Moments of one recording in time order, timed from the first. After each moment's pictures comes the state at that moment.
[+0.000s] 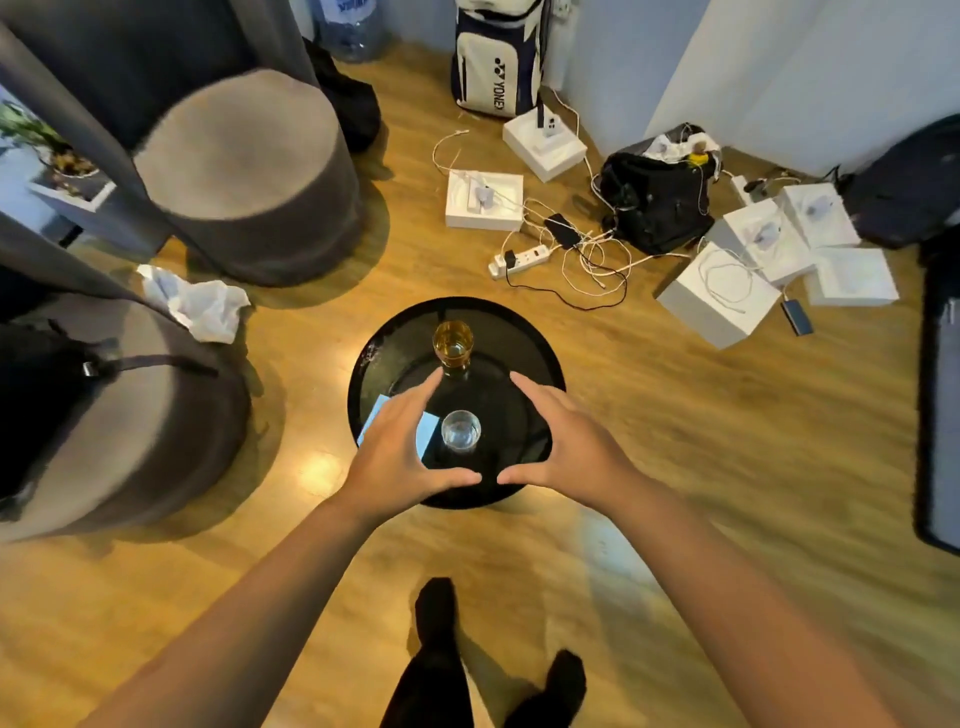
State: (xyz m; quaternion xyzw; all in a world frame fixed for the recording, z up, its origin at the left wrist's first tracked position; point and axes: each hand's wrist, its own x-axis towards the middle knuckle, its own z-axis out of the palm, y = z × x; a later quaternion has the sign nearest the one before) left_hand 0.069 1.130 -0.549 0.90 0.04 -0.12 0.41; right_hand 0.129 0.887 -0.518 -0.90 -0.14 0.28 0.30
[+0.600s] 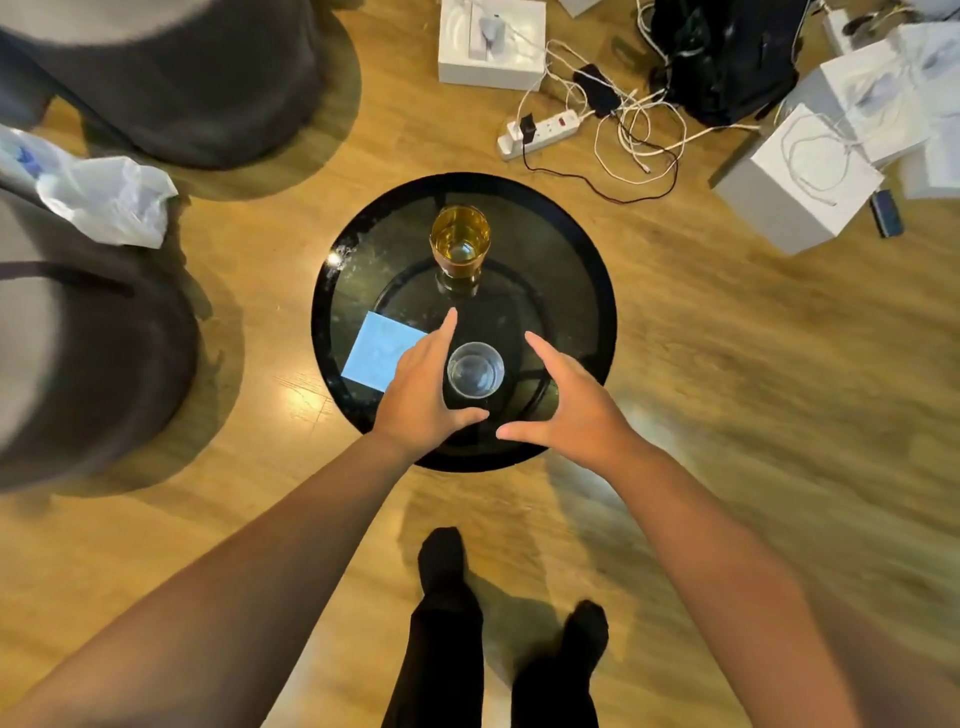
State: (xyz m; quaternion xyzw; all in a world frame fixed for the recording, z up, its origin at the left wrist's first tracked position) left_hand 0.117 1.131 -0.794 0.90 0.07 -0.20 0.37; right_hand 0.144 0.916 -0.739 -0.87 -0.03 0.34 0.35
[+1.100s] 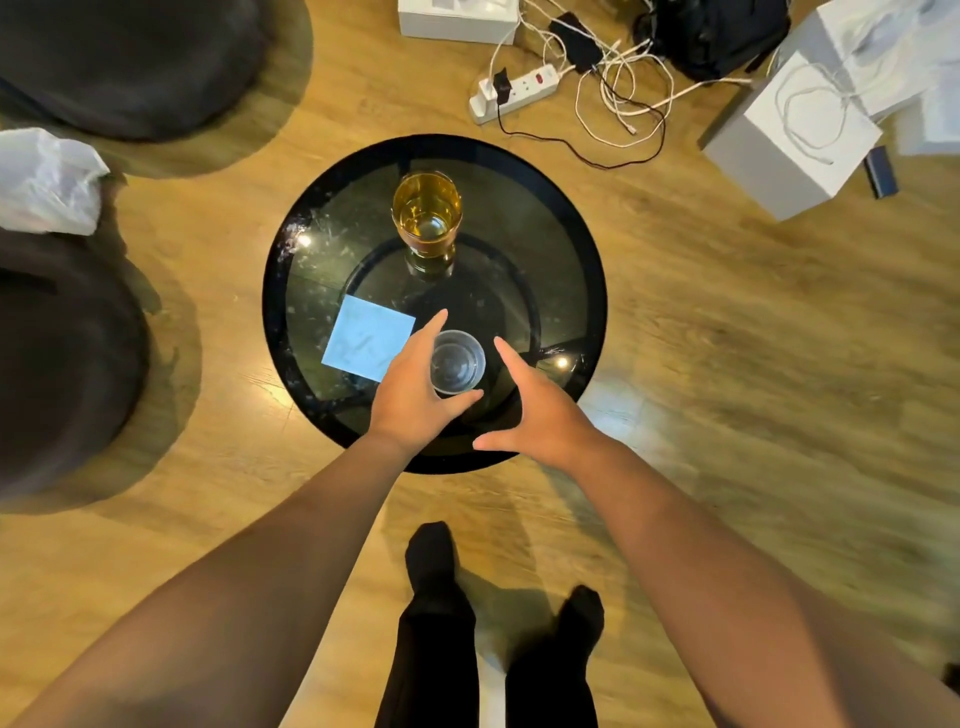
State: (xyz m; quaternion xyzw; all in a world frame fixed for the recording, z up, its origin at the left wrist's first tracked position) left_hand 0.125 1.109 -0.855 0.87 0.12 -0.18 0.44; right_hand 0.140 0.921 -0.809 -0.85 0.00 0.40 0.33
